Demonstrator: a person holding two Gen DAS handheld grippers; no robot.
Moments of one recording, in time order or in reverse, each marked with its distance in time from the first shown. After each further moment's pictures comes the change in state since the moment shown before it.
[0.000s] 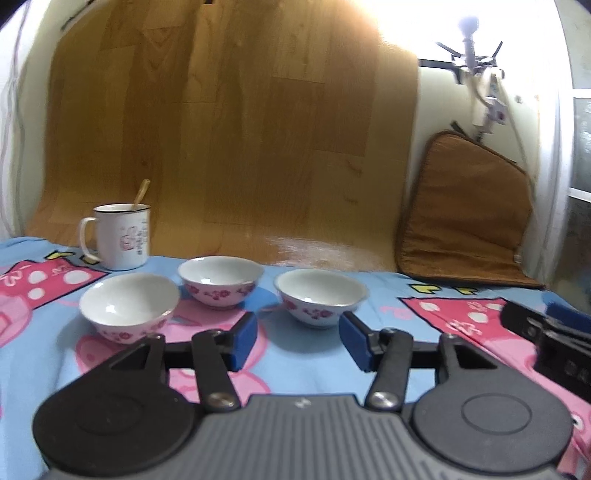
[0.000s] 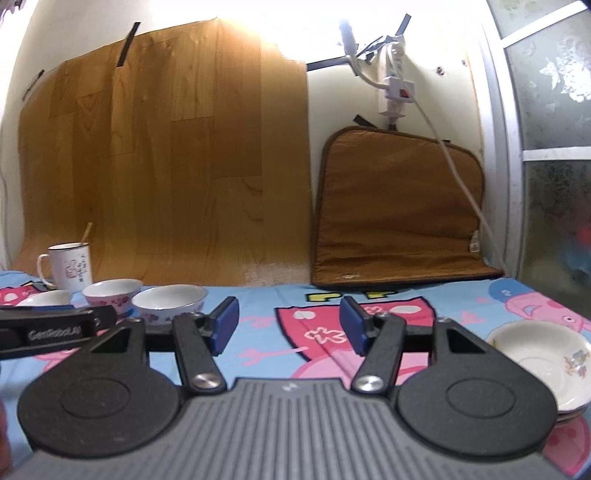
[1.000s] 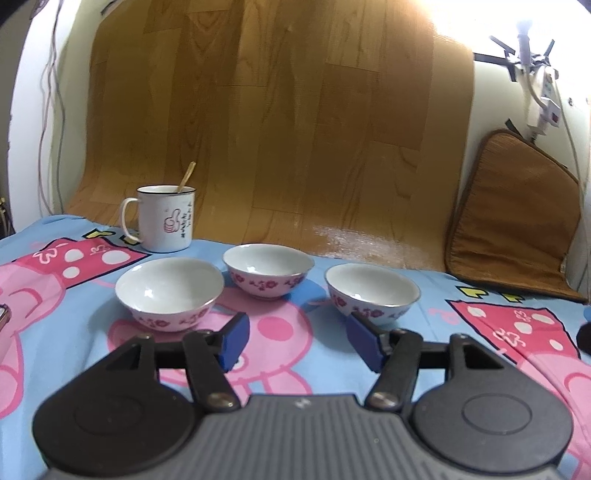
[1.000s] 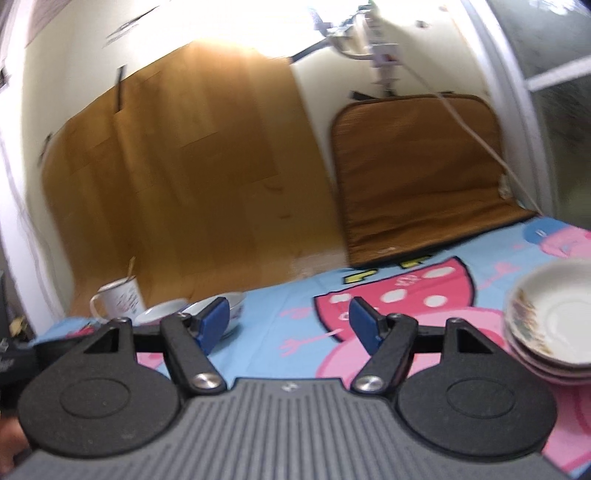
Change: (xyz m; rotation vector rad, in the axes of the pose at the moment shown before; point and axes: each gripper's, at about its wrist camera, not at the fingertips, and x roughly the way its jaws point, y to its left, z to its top) left arm 0.011 0.007 0.005 -0.053 0.044 0.121; right arm -0.012 -0.032 -0.003 0.258 0.022 0.140
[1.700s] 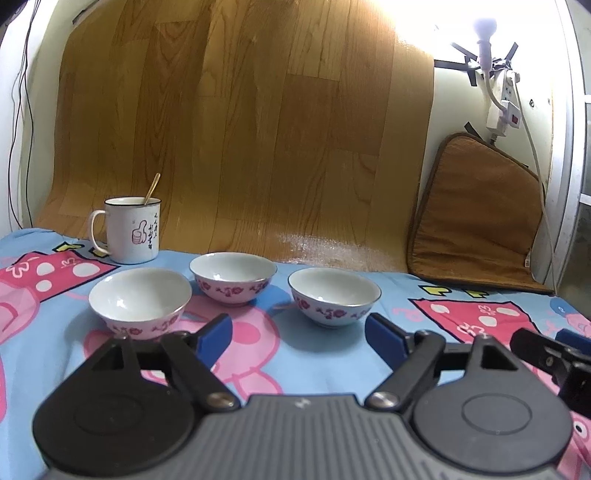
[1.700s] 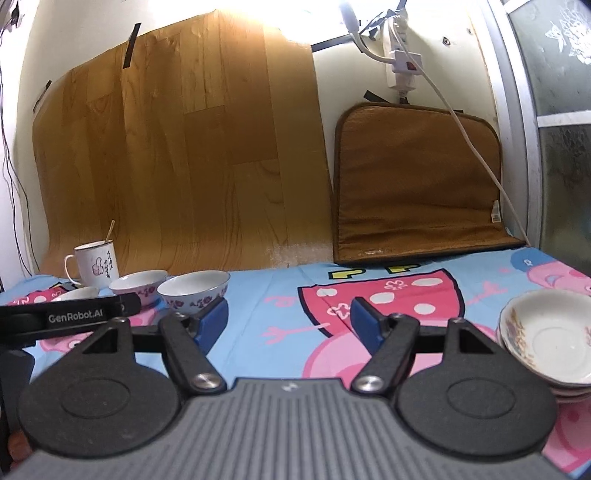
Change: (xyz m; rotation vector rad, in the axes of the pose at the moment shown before) left arm -0.008 0.000 -0.002 0.031 -0.029 -0.118; right arm 0.010 0.023 -0.007 -0.168 0.034 -0.091
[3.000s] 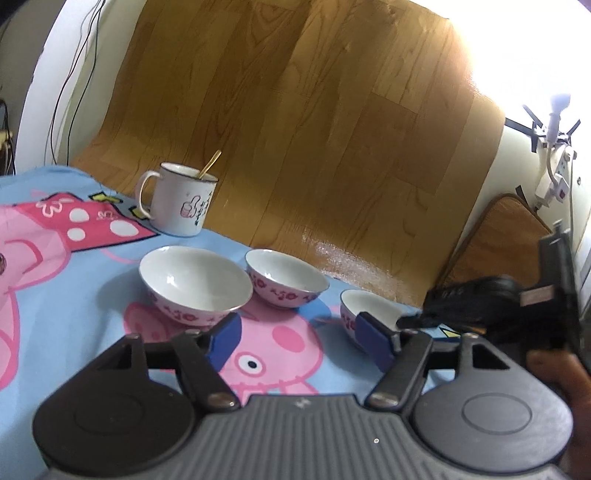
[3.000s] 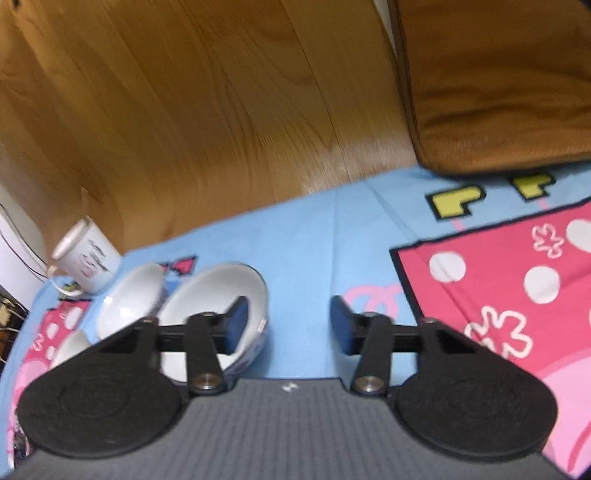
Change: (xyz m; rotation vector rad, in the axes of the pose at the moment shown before) left arm -0.004 0.054 0.004 -0.272 -0.009 0.022; right arm 0.196 0.030 0.047 0.221 0.566 0.120
